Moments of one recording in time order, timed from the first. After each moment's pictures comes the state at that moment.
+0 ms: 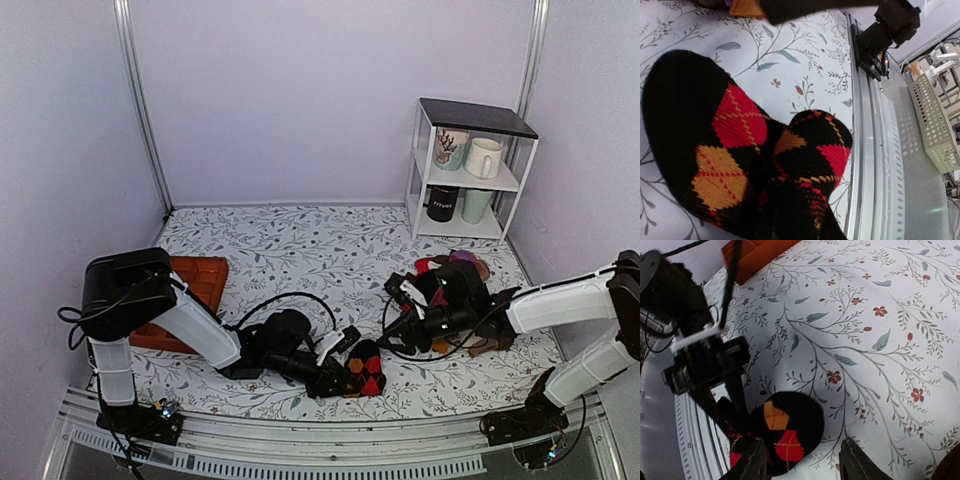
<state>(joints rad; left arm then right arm) -1.14 1.99 0.72 0.67 0.48 -0.42 0.73 1.43 0.57 0.14 -0.54 0.12</state>
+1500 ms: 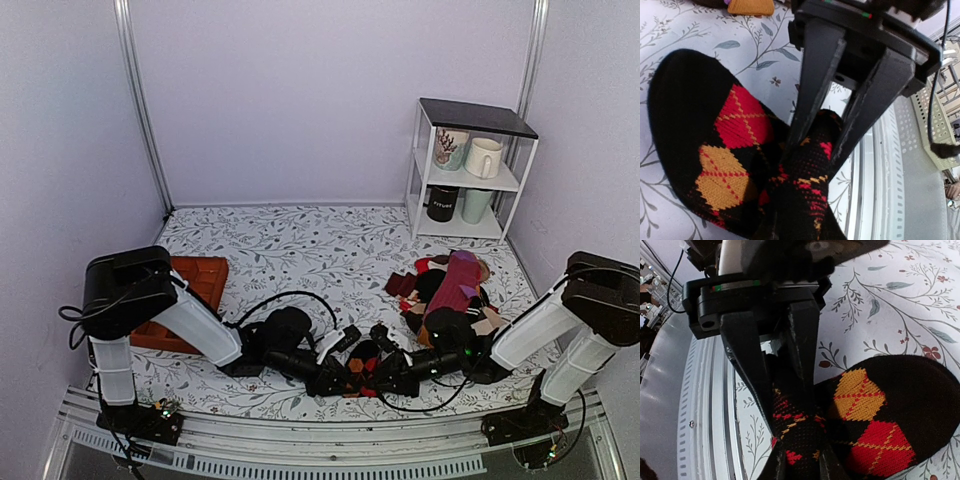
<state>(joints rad) -1.13 2.00 0.73 0.65 0.51 -0.40 0.98 1.61 0.32 0.70 -0.49 0.18</state>
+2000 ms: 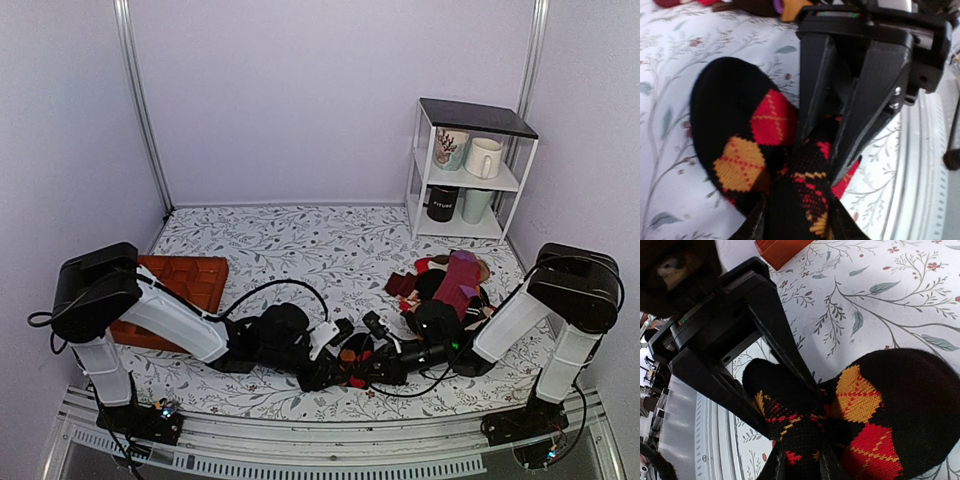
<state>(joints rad) -1.14 1.84 0.74 0.43 0.24 -0.24 0.92 1.77 0.40 0.80 -0.57 0.37</state>
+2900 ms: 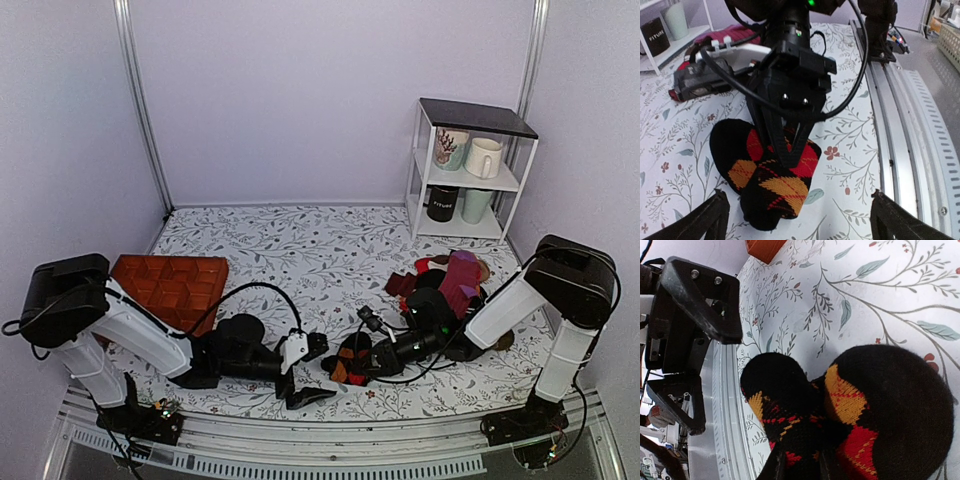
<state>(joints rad) -1.18 1.66 0.45 0.80 0.20 0.13 0.85 1.81 0.52 0.60 -0.70 0.46</state>
